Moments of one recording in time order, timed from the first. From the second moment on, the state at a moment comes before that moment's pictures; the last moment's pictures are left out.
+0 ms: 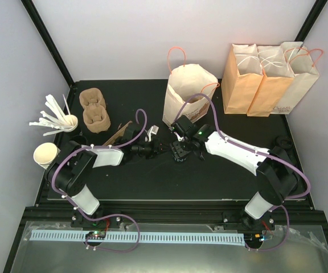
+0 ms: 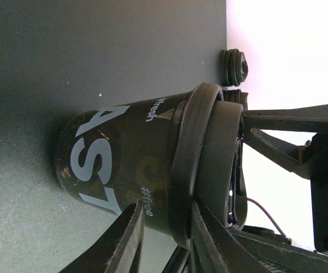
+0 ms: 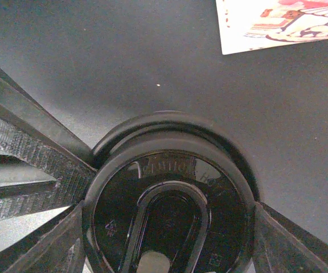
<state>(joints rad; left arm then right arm) -0.51 1.65 0.65 0.41 0.76 -0.97 0.81 1.62 1.19 -0.69 0.10 0.23</state>
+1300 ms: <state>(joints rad) -0.46 1.63 0.77 0.14 0.79 -0.81 0.82 1.61 1.19 -0.71 0.02 0.16</state>
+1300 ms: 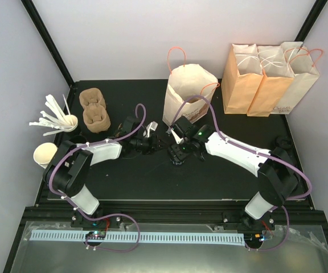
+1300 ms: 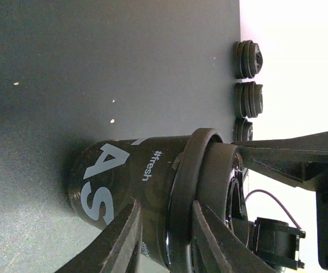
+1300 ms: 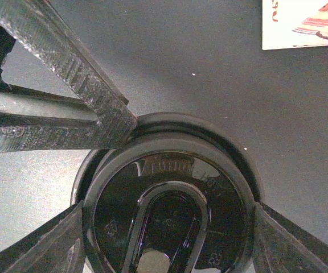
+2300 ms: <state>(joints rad) -0.47 1.65 0.74 0.23 0.78 -0.73 0.83 1.64 1.22 -0.74 0.06 0.17</state>
